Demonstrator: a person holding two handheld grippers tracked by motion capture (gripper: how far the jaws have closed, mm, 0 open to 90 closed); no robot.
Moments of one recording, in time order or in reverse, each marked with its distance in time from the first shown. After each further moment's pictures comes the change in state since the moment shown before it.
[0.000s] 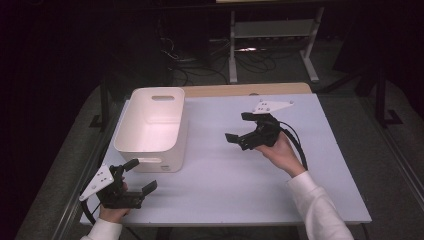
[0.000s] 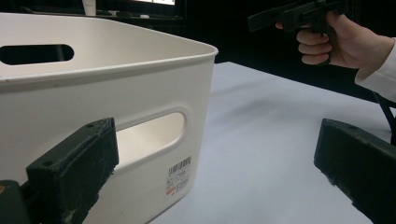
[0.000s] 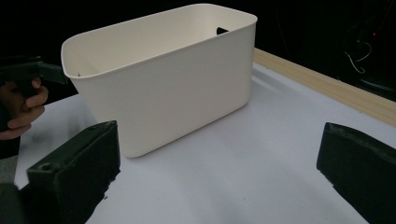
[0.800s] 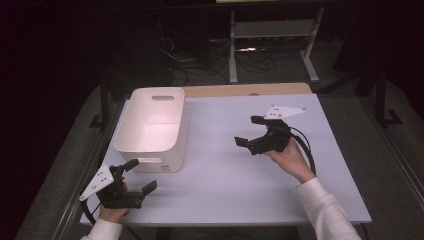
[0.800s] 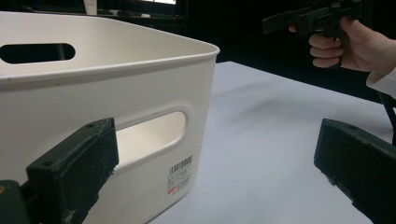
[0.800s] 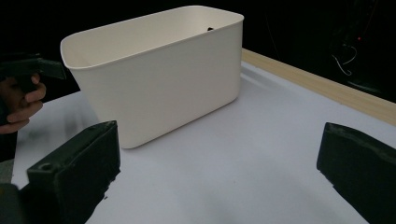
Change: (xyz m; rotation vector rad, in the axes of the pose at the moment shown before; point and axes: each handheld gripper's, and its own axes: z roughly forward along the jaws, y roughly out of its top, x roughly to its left) left arm 0.000 0.000 0.000 0.006 0.007 -0.010; right arm -0.002 -0.016 -0.023 -0.028 -0.030 0.002
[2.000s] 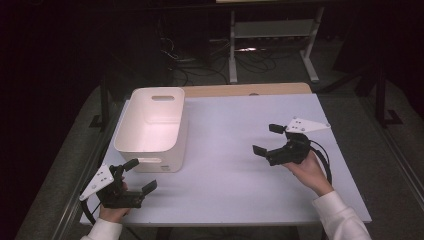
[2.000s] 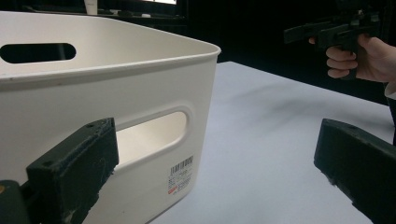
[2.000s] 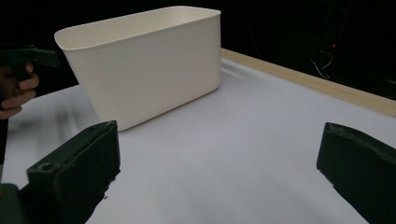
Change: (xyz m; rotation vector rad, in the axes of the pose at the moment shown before) left arm 0.001 0.000 0.000 0.008 0.001 0.007; right arm -0.007 -0.037 -0.041 -0.055 -0.053 -0.001
